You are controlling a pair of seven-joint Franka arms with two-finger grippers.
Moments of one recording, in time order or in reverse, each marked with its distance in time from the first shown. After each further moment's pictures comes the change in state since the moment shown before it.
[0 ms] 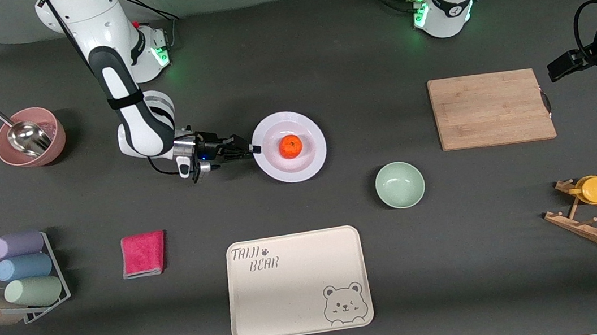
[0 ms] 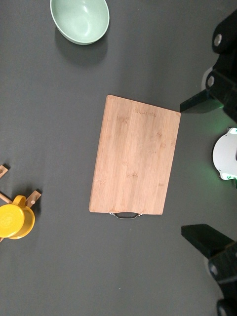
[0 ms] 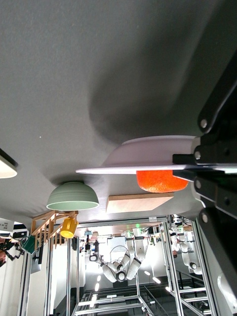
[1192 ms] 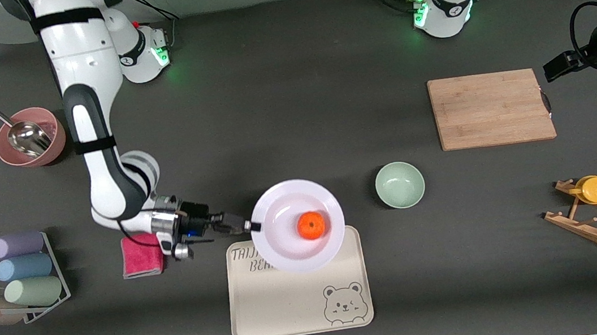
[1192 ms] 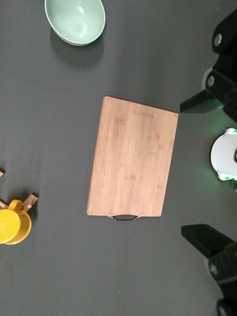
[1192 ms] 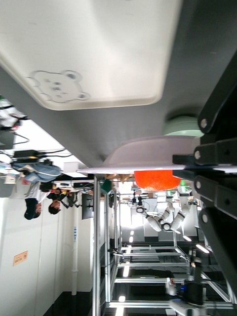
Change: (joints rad) left arm -0.002 0.000 -0.003 -0.012 -0.006 0.000 0.005; right arm -0.229 0.340 -0.038 0.716 0.002 -0.124 0.355
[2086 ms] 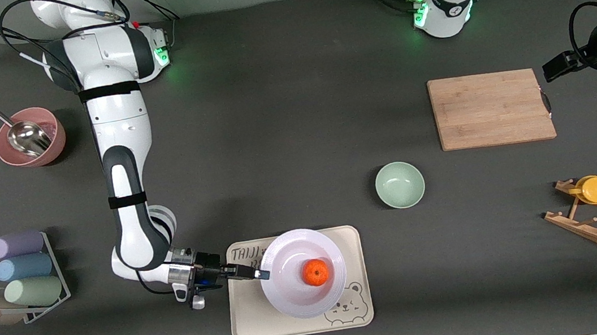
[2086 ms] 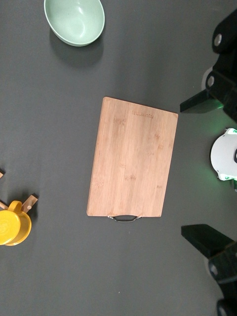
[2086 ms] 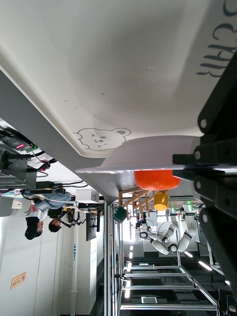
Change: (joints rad) left arm -0.002 0.000 0.000 -0.001 -0.001 0.000 0.001; right arm -0.113 0.403 0.006 0.476 0.001 0.000 0.107
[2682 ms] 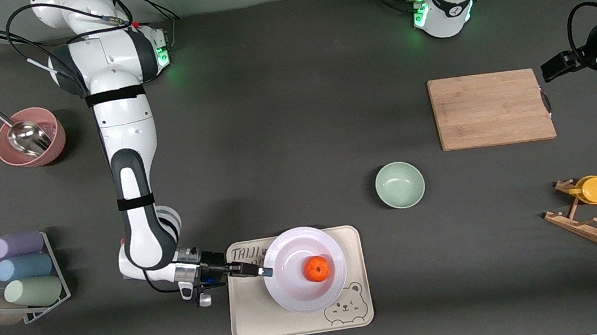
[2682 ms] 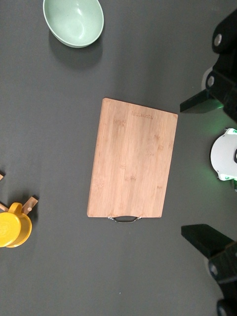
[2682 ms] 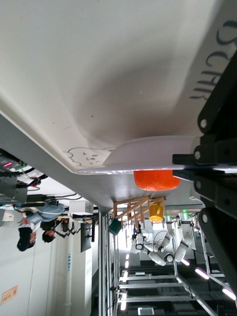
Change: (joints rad) left arm -0.004 0.000 -0.001 0.000 -0.001 0.000 0.001; right arm 0.004 0.035 0.000 0.019 -0.040 0.007 0.000
